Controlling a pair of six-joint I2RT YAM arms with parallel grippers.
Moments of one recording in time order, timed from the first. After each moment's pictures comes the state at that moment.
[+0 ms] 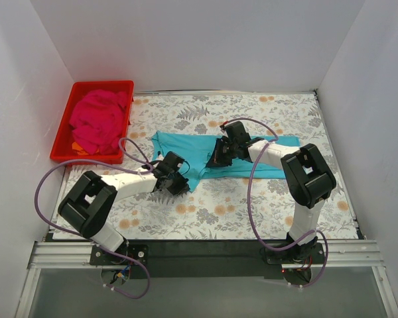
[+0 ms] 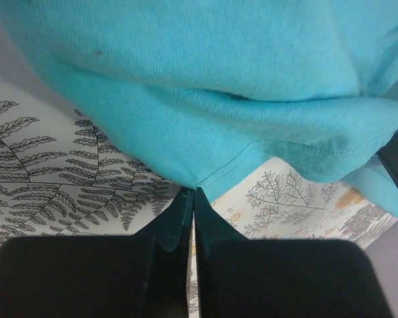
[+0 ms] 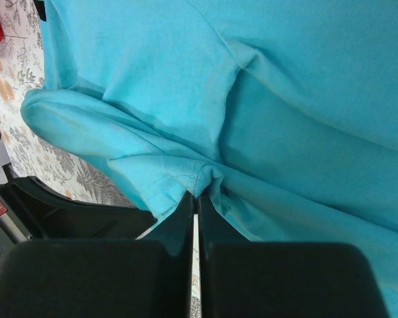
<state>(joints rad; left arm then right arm) -0.67 1.57 0.76 -0.25 -0.05 -1.37 0.55 1.87 1.13 -0.14 -0.41 0.70</state>
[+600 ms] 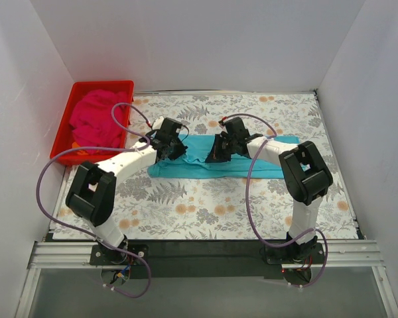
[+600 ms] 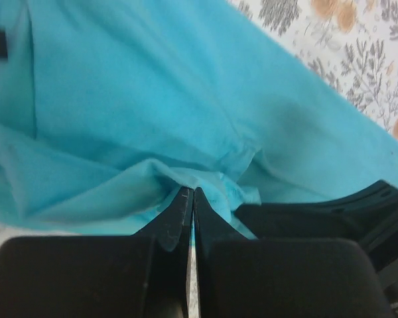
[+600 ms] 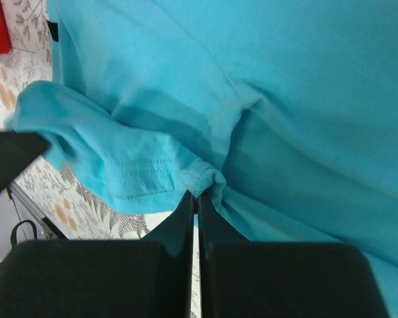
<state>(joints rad) -0.55 1.65 1.12 -0.34 -0.19 -1.05 0.54 1.90 1.18 -0.14 -0.41 0.66</state>
